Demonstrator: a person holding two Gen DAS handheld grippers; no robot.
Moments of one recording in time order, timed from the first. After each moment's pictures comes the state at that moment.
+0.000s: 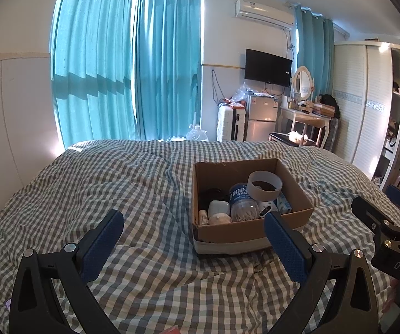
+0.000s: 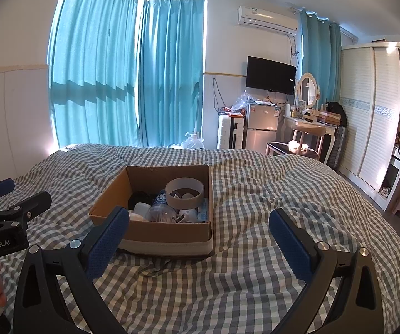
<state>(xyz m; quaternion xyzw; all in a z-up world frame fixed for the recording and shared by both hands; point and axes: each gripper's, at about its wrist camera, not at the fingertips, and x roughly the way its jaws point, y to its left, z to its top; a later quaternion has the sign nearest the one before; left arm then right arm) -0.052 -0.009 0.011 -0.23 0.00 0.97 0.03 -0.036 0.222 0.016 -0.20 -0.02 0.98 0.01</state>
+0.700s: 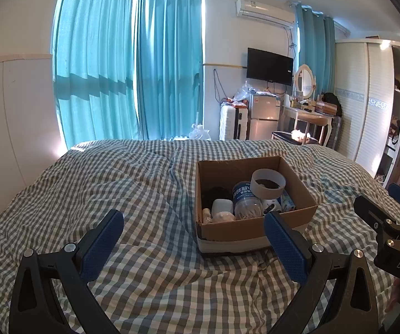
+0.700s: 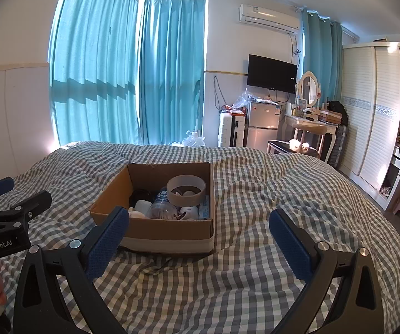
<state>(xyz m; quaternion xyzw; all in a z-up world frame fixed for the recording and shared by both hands) -0.052 -0.009 0.008 -0.24 0.00 0.97 0.02 -0.036 0.221 0.012 -0.21 -0.02 0.98 0.01</state>
